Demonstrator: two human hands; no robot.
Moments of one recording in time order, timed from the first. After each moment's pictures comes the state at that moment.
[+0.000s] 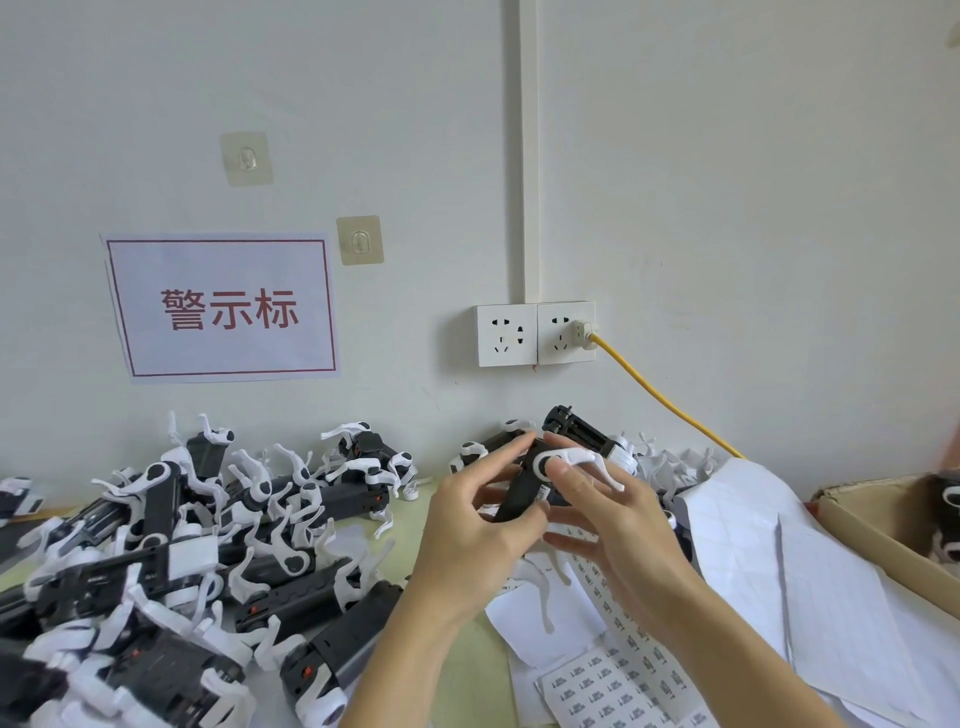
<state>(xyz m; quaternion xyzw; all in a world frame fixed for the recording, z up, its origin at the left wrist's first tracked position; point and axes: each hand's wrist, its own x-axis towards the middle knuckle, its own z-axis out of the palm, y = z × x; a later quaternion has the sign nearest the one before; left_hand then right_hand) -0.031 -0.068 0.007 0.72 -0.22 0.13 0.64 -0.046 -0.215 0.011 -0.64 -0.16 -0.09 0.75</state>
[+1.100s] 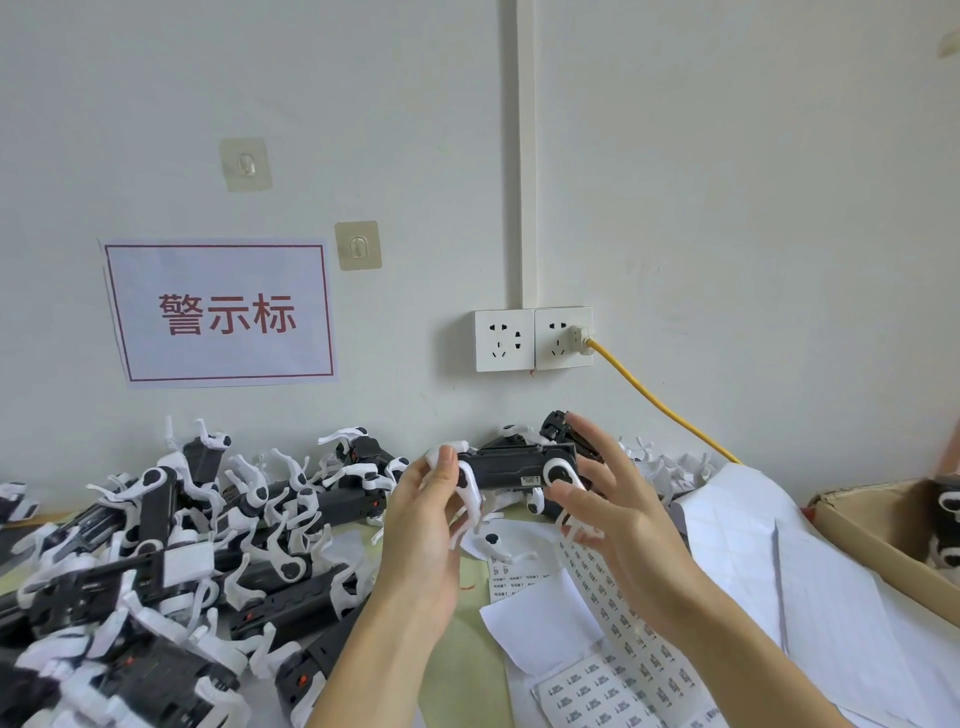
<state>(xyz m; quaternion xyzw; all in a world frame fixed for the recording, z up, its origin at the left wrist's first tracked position) -0.018 -0.061 0.011 0.48 -0.06 0.11 0.87 -0.043 -0.228 0.009 -0.69 -0.15 -0.10 0.70</state>
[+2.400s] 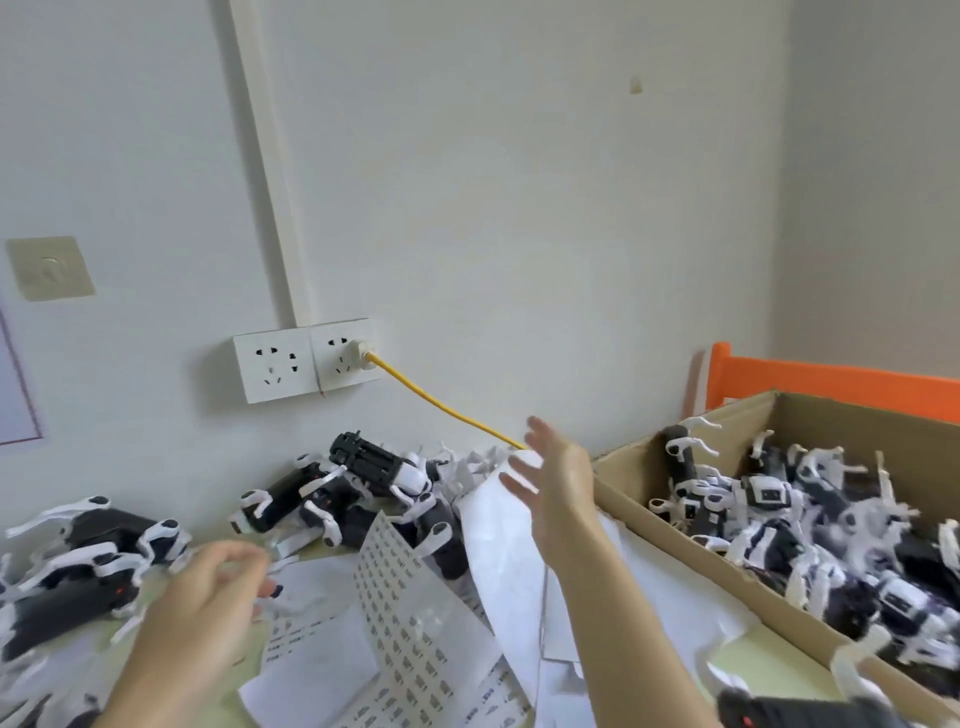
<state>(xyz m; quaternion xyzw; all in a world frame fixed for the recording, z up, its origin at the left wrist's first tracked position) -0.010 -0.087 -0.007 0.85 -0.01 0.12 0.52 -0.032 -0.359 0.026 -0.48 0.15 -0.27 0.82</state>
